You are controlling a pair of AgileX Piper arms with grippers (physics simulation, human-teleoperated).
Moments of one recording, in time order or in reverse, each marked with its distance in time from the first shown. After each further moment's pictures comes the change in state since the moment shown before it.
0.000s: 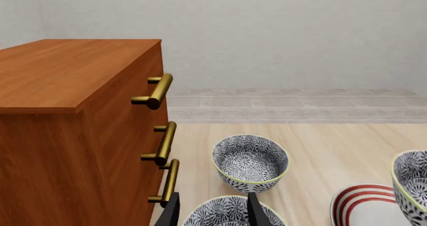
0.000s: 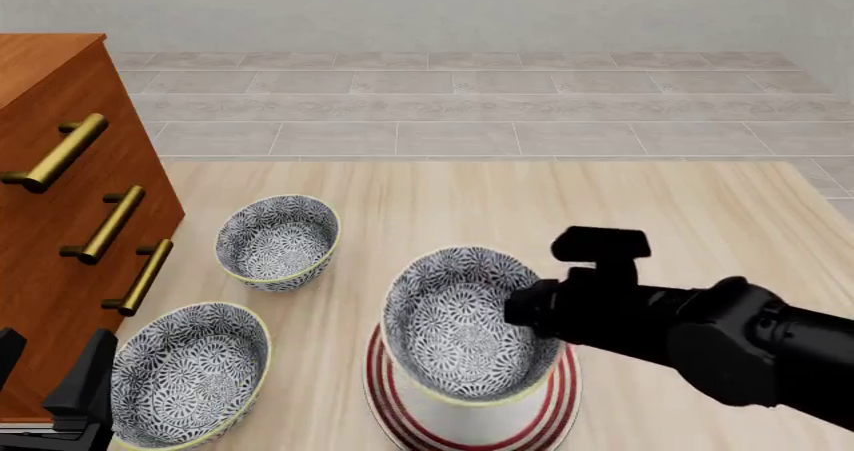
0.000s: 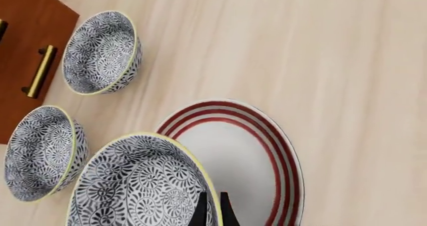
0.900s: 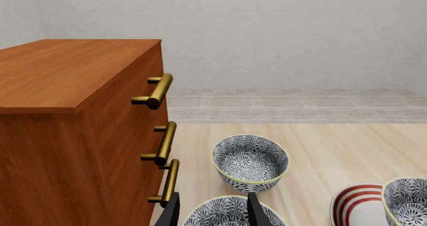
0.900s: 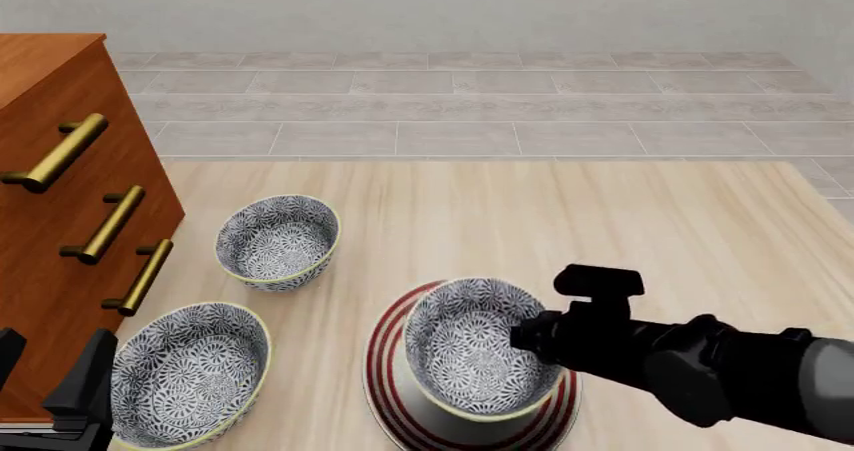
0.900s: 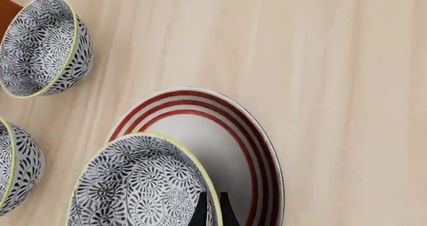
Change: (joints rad) left arm 0.000 0.000 0.000 0.000 0.000; right arm -0.067 0.167 0.130 -0.232 0.030
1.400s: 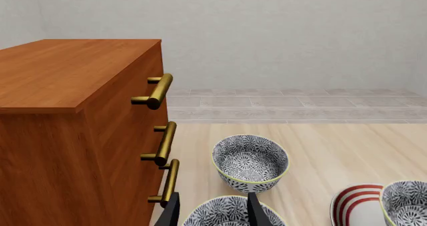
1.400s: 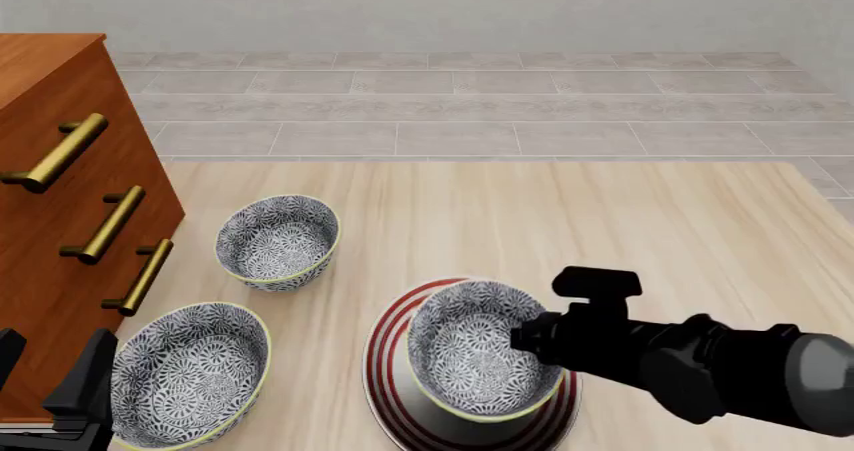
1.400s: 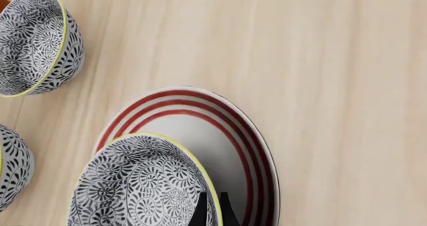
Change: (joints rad) left arm 0.000 0.000 0.000 0.000 0.000; right arm -0.012 0.031 -0.002 -0.012 -0.022
